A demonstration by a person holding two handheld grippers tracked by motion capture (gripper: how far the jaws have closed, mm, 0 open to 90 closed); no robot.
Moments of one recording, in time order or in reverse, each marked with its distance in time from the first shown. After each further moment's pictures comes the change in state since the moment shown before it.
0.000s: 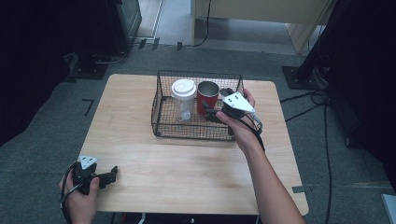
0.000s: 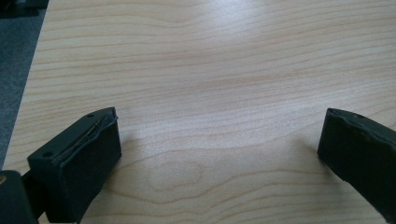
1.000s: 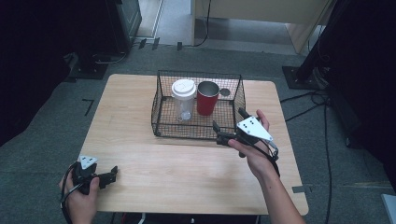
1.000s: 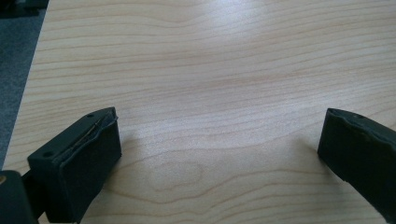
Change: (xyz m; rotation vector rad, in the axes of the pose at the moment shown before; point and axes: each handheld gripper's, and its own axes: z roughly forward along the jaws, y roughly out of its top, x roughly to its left) left arm 0.000 0.000 0.000 -0.002 0.000 -0.001; right arm 0.009 -0.019 -0.079 -0.018 -0.001 0.009
